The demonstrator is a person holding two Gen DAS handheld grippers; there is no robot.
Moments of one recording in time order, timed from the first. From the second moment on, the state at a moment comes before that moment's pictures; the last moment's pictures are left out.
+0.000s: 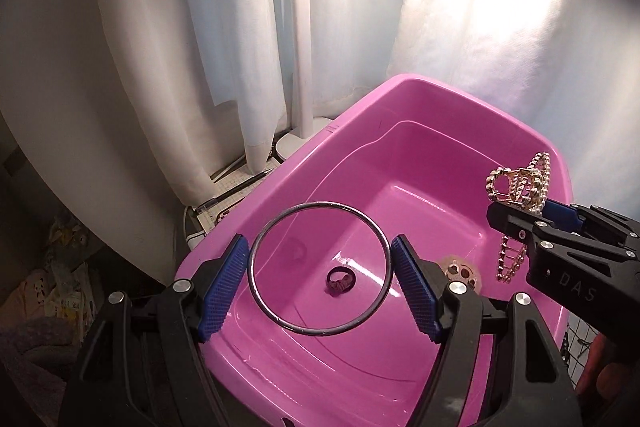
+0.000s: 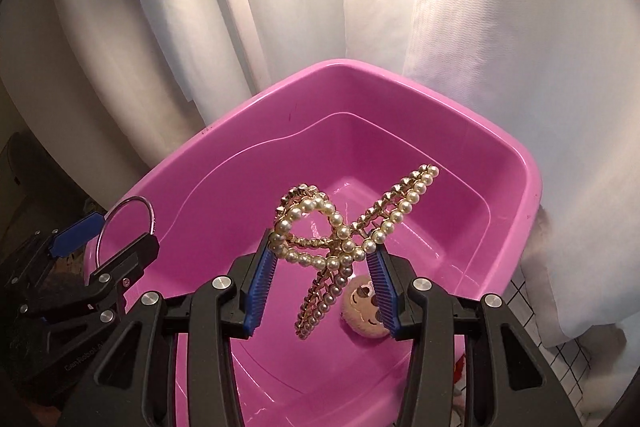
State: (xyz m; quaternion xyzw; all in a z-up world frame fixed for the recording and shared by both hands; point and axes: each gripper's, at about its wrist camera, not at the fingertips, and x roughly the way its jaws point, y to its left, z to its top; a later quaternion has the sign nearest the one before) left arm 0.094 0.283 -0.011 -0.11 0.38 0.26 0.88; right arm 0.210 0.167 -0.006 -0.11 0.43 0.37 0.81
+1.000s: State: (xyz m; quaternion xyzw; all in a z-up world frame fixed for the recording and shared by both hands) left arm 0.101 0.291 -0.032 -0.12 0.44 0.29 0.84; right arm 0.221 0.179 -0.019 -0.14 0.46 0.33 0.81
